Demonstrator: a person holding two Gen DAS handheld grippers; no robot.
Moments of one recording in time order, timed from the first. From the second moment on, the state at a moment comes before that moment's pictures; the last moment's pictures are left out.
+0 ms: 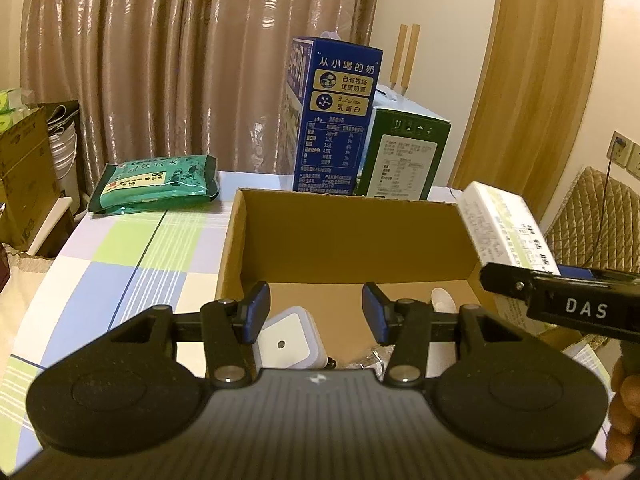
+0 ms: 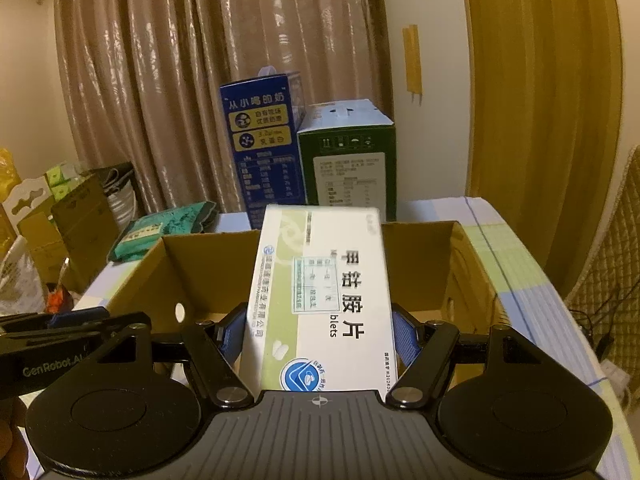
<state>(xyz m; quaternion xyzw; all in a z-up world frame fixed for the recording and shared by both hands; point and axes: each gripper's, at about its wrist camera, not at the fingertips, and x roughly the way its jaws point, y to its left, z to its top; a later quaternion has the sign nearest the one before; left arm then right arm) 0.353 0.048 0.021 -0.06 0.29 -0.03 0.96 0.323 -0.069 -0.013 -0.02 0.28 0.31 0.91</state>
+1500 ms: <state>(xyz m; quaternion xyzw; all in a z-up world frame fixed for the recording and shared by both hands) 0.266 0.050 0.032 -0.02 0.30 -0.02 0.95 0.261 -0.150 -0.004 -0.04 0.24 0.32 0.92</state>
